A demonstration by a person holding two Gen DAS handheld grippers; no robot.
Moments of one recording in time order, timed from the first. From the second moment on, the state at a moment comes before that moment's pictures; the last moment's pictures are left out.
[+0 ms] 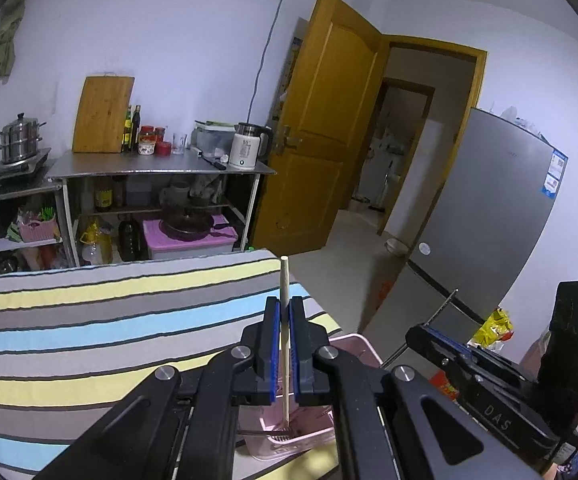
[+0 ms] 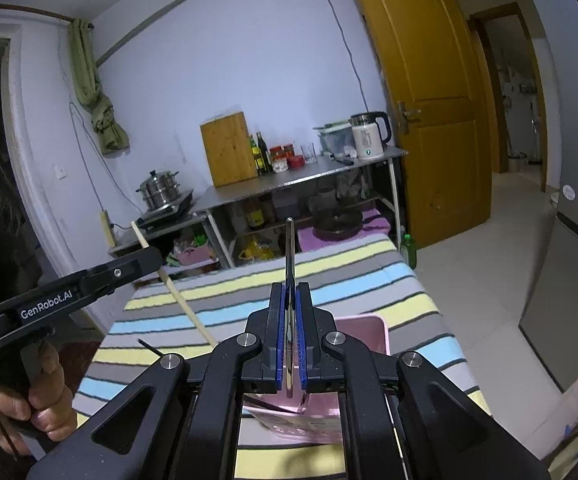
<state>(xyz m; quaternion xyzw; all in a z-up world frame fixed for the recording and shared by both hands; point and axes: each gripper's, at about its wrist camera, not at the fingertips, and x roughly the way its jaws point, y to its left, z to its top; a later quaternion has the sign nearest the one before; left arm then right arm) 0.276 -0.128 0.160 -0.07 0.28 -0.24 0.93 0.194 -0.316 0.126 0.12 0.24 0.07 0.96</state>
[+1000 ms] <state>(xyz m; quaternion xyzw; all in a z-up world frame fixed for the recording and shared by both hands) 0.283 -0.145 0.100 -0.03 0.32 -0.25 0.91 0.211 -0.309 0.052 0.12 0.33 0.07 0.93</state>
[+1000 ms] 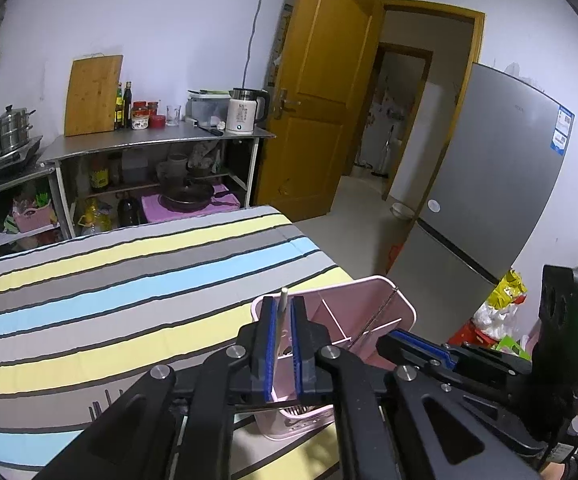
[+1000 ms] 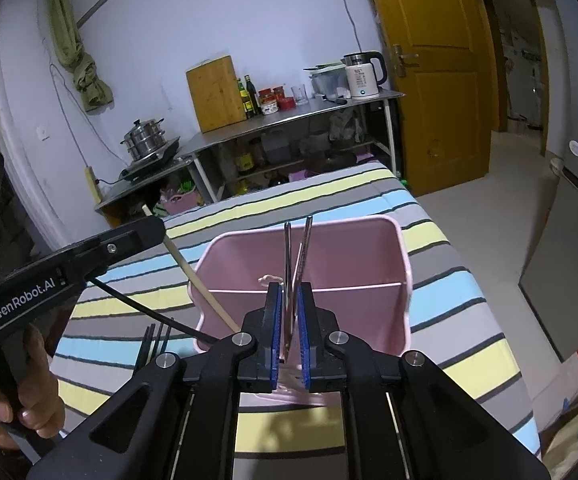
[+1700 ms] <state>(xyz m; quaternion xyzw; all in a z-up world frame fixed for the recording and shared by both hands) 0.199 -0.057 0.129 -0.09 0.27 -0.21 0.94 0.149 -0.302 0.085 0.12 0.28 0.09 0.95</state>
